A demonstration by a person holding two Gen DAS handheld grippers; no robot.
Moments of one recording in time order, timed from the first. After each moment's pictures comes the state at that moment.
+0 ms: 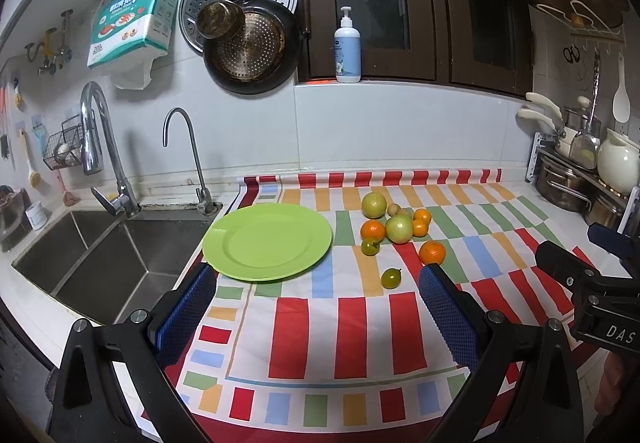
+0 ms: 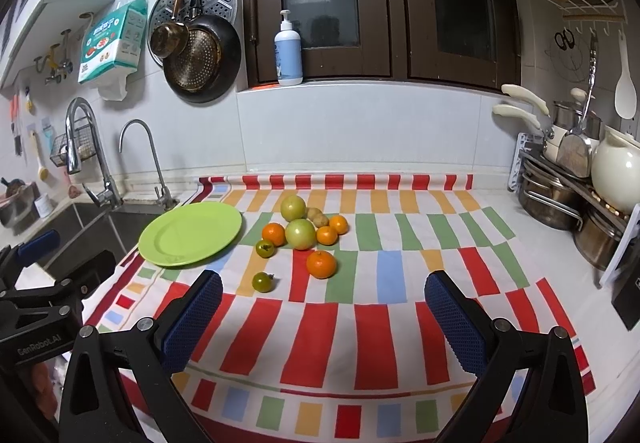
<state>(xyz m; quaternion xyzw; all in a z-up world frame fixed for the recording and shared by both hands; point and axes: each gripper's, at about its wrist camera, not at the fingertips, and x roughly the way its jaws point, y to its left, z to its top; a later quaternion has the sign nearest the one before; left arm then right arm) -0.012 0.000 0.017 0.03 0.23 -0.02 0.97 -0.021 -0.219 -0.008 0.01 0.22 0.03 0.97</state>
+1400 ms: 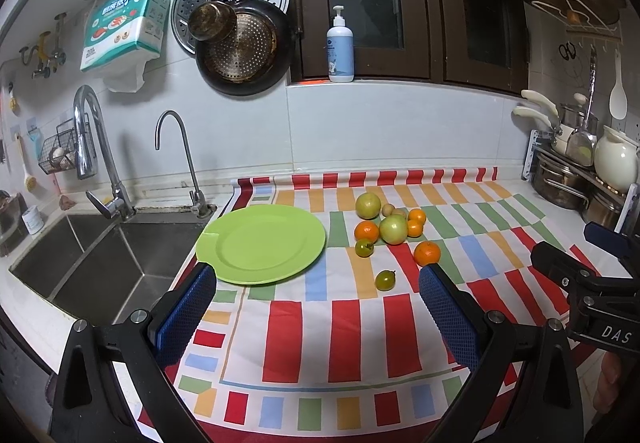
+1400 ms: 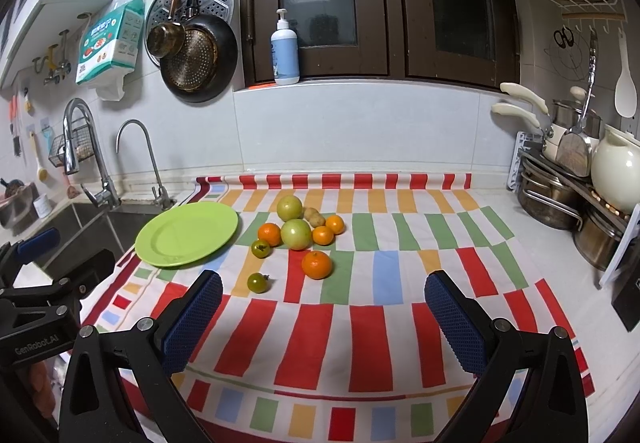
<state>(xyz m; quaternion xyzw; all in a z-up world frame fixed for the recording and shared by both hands) -0.012 -0.008 0.016 0.03 0.23 -0.02 0.97 -0.020 -0.219 -0.008 0.01 0.22 0.03 0.97</state>
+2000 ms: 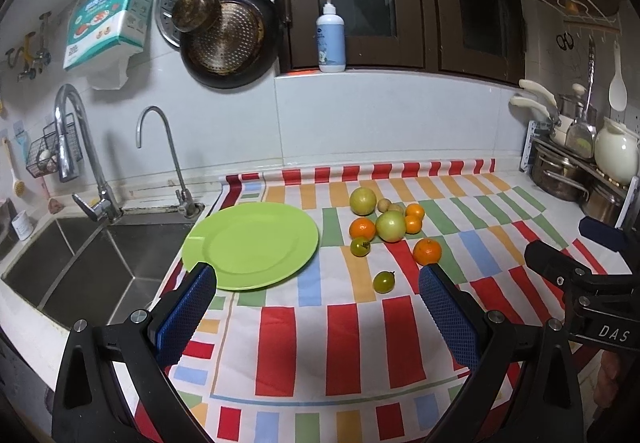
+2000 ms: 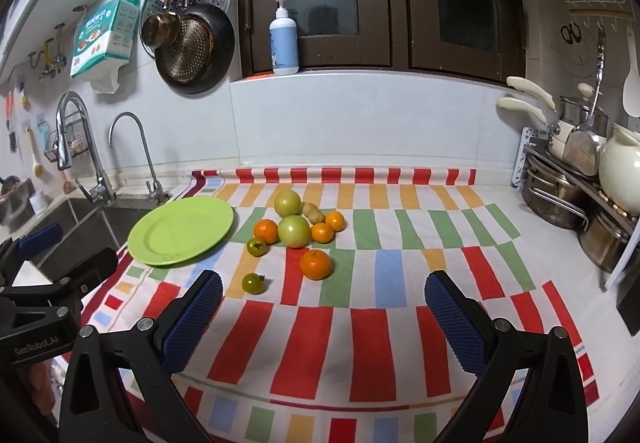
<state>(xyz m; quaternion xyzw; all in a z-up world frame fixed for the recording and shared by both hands) 0.013 -0.017 0.006 0.04 0.25 -0.04 0.97 0.005 -0.220 -0.016 0.00 0.24 0.03 0.97</state>
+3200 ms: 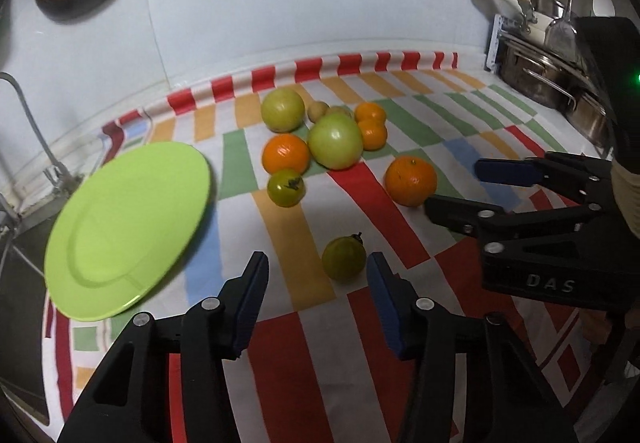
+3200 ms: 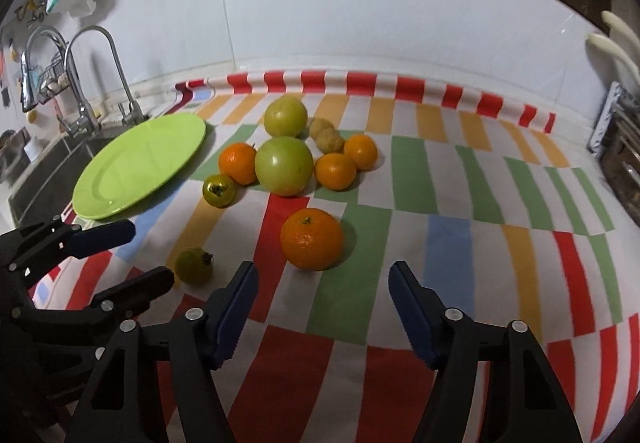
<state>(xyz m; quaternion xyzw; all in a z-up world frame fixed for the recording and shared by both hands) 0.142 -0.071 -0.100 0.10 0.39 -0.17 0.90 0.158 -0.219 -0.111 -0.02 0.39 0.10 0.92</state>
